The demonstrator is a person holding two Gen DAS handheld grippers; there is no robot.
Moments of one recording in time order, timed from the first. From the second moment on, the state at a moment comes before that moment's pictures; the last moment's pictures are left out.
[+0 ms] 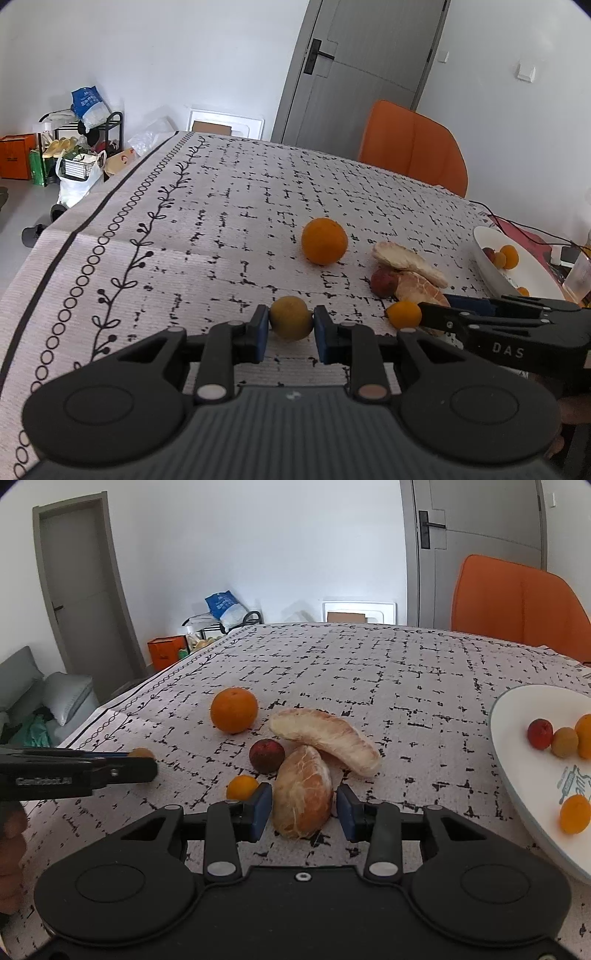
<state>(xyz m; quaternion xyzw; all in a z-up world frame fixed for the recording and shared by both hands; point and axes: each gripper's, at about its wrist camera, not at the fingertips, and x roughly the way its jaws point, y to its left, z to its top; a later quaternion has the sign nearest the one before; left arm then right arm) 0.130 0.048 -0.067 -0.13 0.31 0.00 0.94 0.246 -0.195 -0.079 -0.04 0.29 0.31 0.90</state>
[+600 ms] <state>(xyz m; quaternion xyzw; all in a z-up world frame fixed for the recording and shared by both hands) 0.124 0.041 -0.051 -0.11 0.30 0.00 0.95 0.236 -0.207 -0.074 -0.03 0.28 0.30 0.91</state>
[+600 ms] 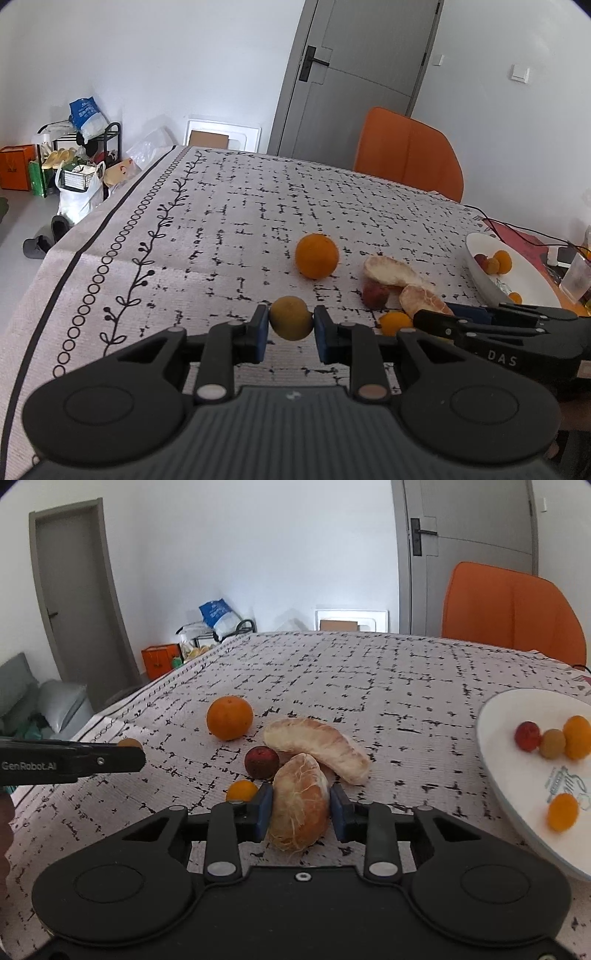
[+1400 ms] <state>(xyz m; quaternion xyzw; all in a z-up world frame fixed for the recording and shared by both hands) 0.139 -0.026 -0.025 -0.07 0.27 -0.05 0.96 0.213 -0.279 -0.046 0.02 0.23 0.26 0.94</state>
